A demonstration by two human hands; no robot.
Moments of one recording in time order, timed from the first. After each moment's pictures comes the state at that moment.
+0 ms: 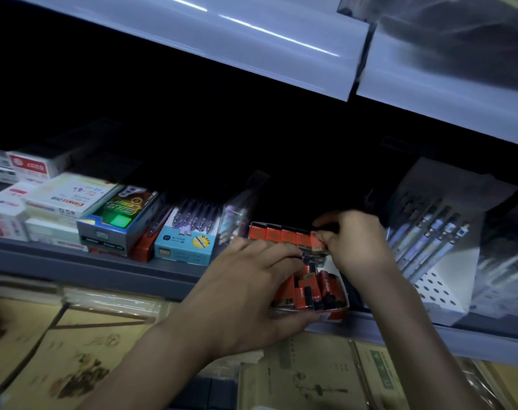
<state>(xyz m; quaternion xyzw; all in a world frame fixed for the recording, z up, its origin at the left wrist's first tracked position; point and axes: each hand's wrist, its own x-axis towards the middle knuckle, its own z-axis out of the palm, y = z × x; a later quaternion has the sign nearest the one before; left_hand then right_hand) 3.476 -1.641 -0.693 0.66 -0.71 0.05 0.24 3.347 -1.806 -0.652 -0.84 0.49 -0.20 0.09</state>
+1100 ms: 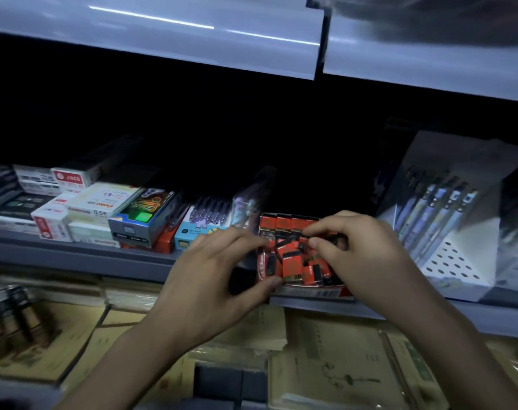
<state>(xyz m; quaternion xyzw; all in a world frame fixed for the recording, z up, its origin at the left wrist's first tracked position) 3.496 -1.599 -0.704 0.71 -0.62 0.06 0.32 3.314 -1.737 -0.645 -0.89 0.34 -0.25 0.17</state>
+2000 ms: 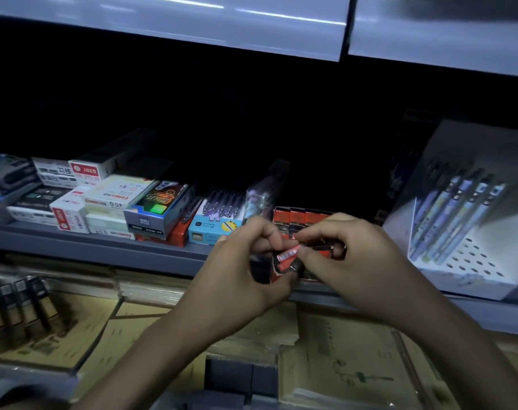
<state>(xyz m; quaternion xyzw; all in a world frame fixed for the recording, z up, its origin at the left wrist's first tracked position) 3.478 -1.600 -0.699 0.63 -0.55 -0.16 0.52 3.328 -1.717 -0.652 -0.89 0.30 -0.22 0.24</state>
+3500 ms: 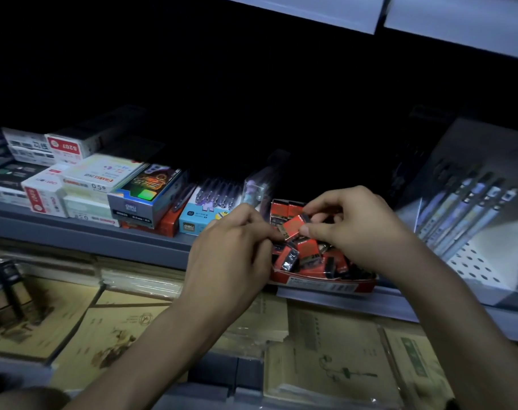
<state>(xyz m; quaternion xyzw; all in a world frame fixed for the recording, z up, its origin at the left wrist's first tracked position) 3.487 -1.623 -0.715 0.74 -0.52 0.05 0.43 3.353 -1.763 -0.644 -0.88 0.37 -0.17 0.26</state>
